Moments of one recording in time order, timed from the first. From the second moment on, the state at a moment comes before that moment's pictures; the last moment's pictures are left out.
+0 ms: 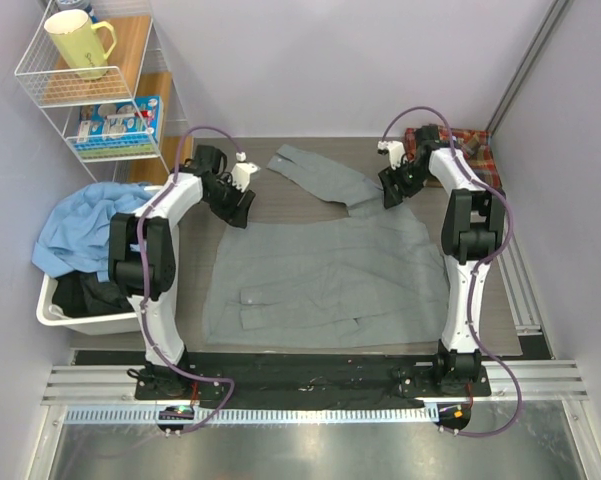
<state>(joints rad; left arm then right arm) -0.17 1.94 1.52 -0.71 0.41 0.50 0.01 2.30 1.96 -0.88 -0.44 -0.61</state>
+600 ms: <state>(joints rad) -0.16 2.06 1.59 -0.73 0.41 0.54 0.01 2.34 1.99 -0.82 -0.35 -0.65</state>
